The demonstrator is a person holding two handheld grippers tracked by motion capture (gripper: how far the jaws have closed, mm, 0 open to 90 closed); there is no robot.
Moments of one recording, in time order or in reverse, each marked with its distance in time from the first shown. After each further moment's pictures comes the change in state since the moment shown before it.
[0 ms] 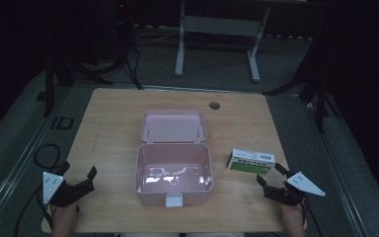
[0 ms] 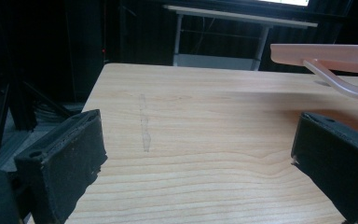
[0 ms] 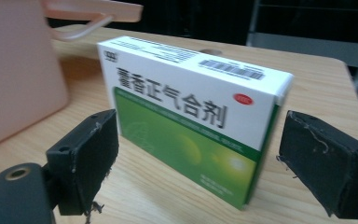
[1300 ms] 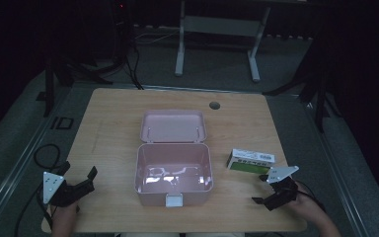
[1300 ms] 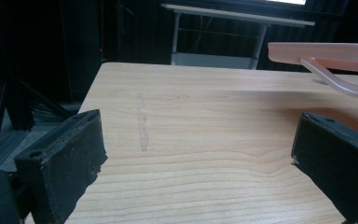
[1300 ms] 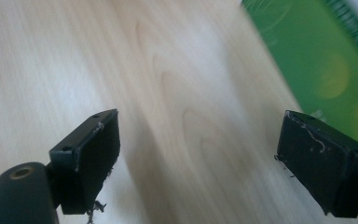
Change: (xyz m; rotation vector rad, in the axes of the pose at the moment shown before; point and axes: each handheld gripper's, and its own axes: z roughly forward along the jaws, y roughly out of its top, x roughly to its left) left arm 0.000 0.000 0.000 0.006 -0.011 0.003; right arm 0.001 0.031 0.025 0.664 0.470 -0.350
